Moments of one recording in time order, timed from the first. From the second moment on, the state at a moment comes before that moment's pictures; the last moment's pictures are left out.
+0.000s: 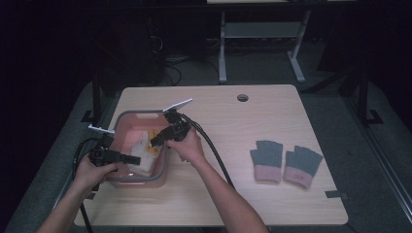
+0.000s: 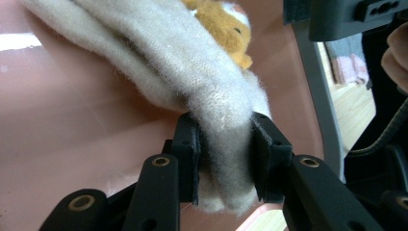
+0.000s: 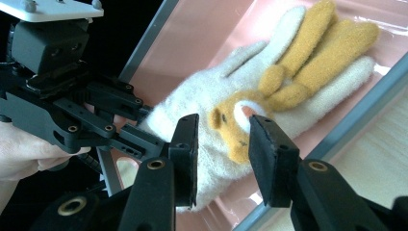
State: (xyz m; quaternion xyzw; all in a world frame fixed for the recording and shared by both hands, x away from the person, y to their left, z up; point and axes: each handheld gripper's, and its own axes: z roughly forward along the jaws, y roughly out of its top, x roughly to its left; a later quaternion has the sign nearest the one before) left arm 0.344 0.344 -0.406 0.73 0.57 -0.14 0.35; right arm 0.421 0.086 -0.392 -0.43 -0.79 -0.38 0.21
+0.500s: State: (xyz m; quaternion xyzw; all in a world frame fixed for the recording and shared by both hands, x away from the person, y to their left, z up) left arm 0.344 0.350 -0.387 0.72 0.58 -0.11 0.36; right arm 0.418 0.079 -0.387 -0.42 -0.79 -0.40 0.21
